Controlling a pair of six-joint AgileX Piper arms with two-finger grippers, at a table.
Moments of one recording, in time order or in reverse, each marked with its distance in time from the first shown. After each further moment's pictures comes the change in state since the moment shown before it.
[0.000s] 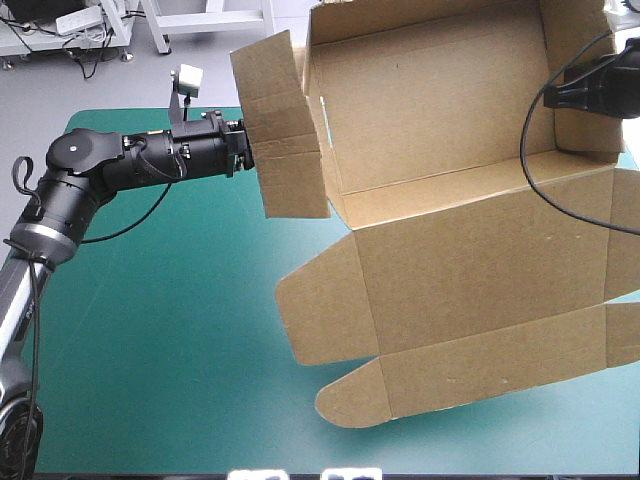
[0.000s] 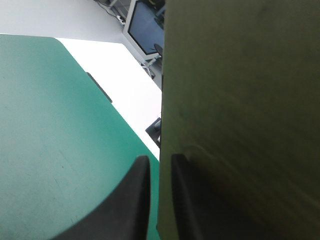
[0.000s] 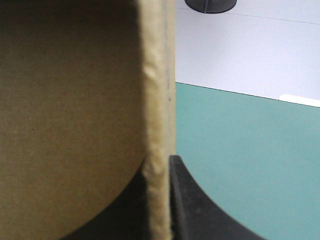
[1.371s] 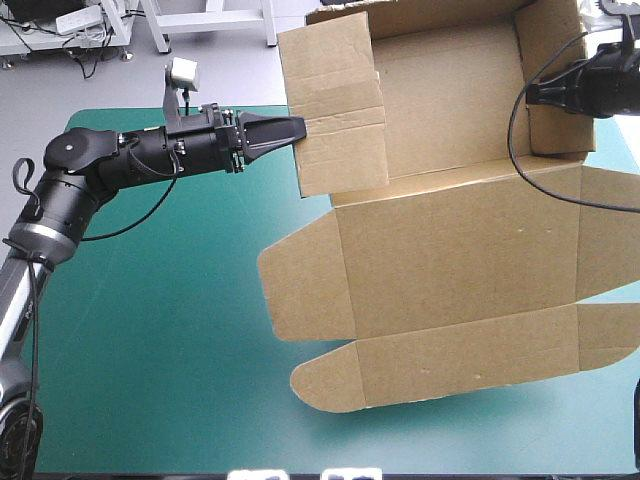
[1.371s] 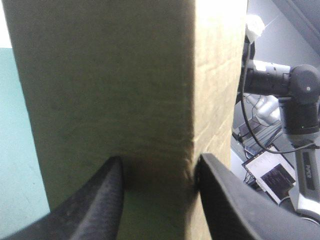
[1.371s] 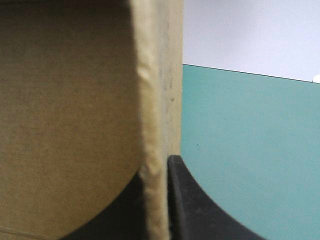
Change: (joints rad) left arm 0.000 0.000 -0.004 -0.096 0.030 0.035; right arm 0.015 0.086 0.016 0.063 -0.006 -0.003
